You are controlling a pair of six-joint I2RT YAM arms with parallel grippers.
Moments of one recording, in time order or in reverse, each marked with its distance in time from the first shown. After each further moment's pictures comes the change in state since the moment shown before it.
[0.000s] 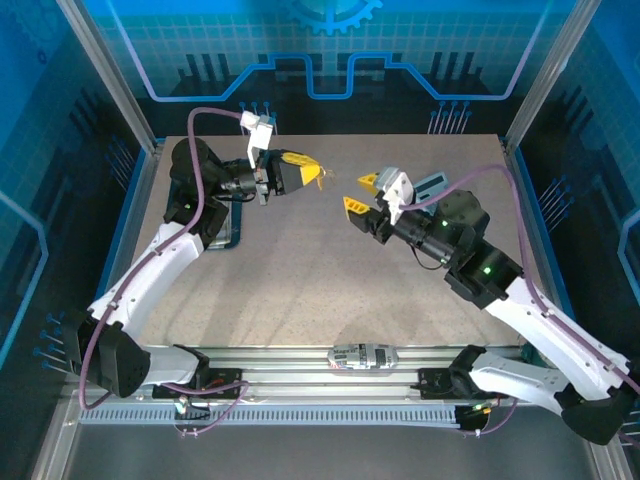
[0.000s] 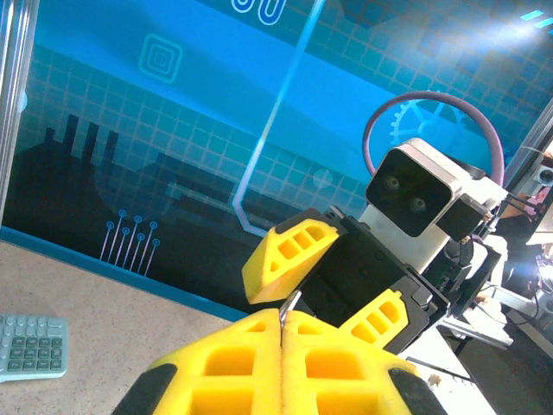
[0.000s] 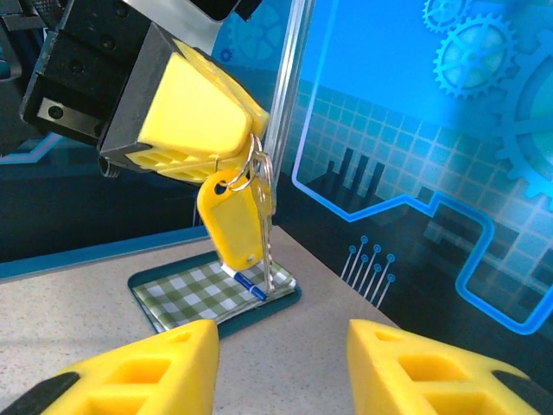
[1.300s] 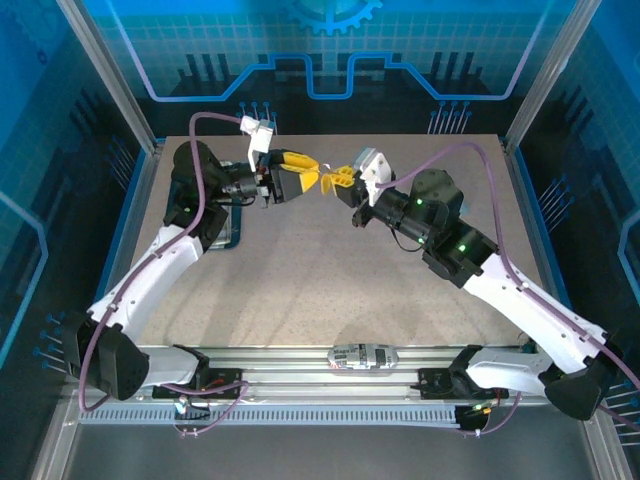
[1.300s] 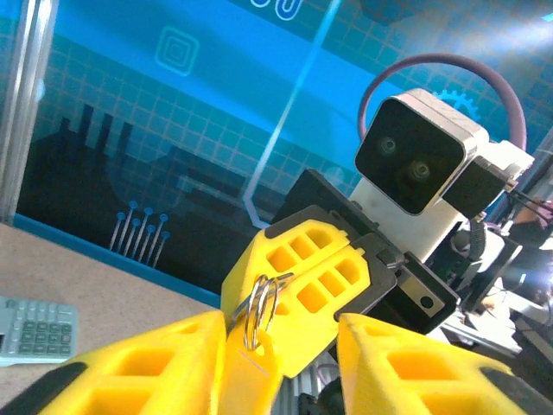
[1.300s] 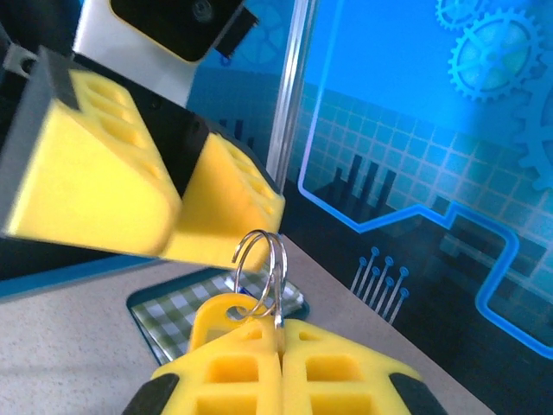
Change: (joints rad) left arm 0.007 -0.024 -0.034 -0.051 -0.032 0.039; right arm 0.009 0.158 0.117 0.027 0.010 0.007
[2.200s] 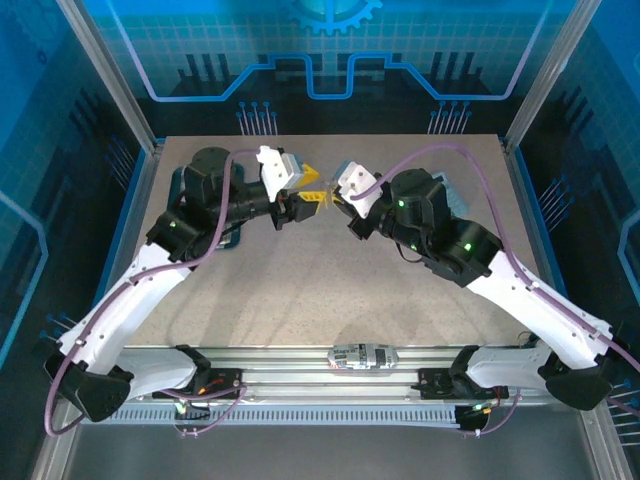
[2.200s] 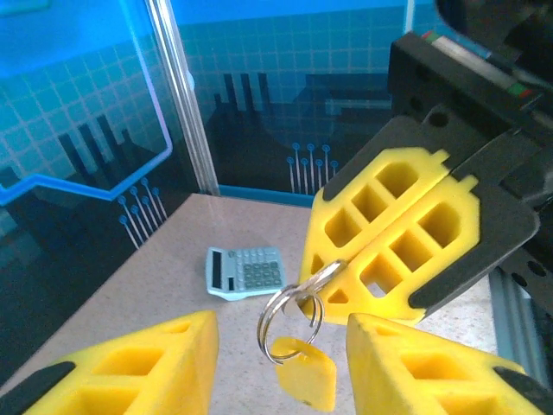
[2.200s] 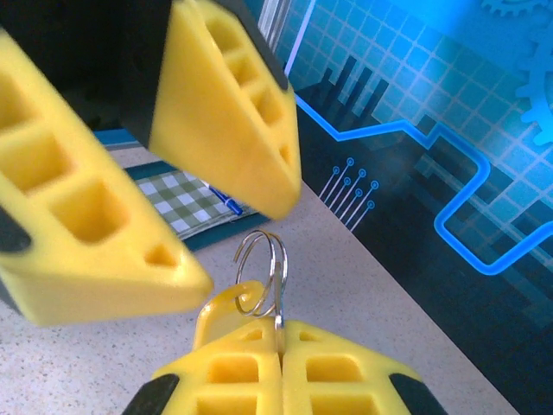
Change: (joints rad) left arm -0.193 -0.120 0.126 -0.677 -0.498 0.882; right arm 0.127 0.040 0.177 -0.396 0.239 -0.146
